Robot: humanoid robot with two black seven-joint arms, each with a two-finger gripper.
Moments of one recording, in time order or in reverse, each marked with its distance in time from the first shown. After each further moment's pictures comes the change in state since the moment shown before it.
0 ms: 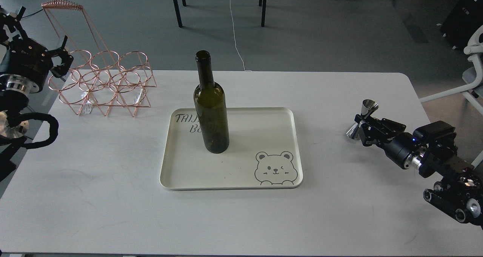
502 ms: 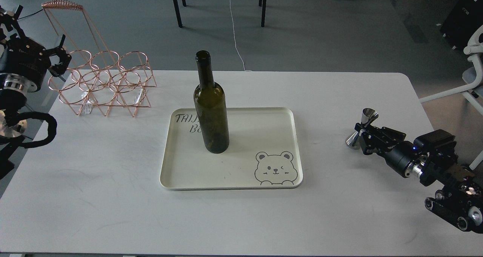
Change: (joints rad) left arm -0.002 0.007 -0.002 -0.002 0.000 0.003 0.000; right arm -0.021 -0.003 -0.009 0.017 0.001 0.000 0.015
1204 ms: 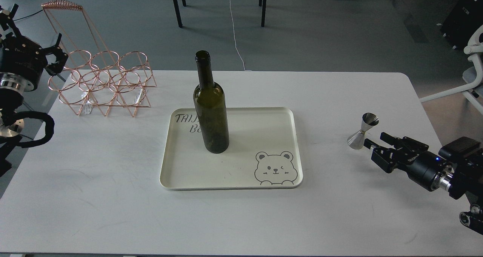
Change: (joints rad) left arm -0.001 0.010 -0.003 0.000 -0.002 0.001 -0.004; right arm -0.027 -0.286 -0.083 0.287 -0.002 0.000 0.007
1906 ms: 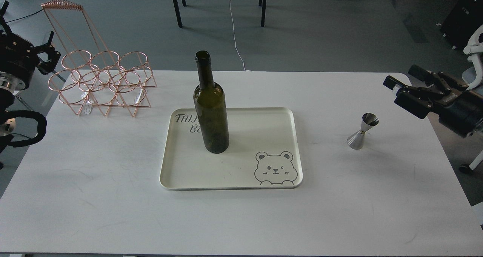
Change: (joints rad) left arm 0.000 0.032 0.003 0.000 0.000 -0.006 0.005; right arm 0.333 -0.218 0.008 0.333 0.195 0.000 0.008
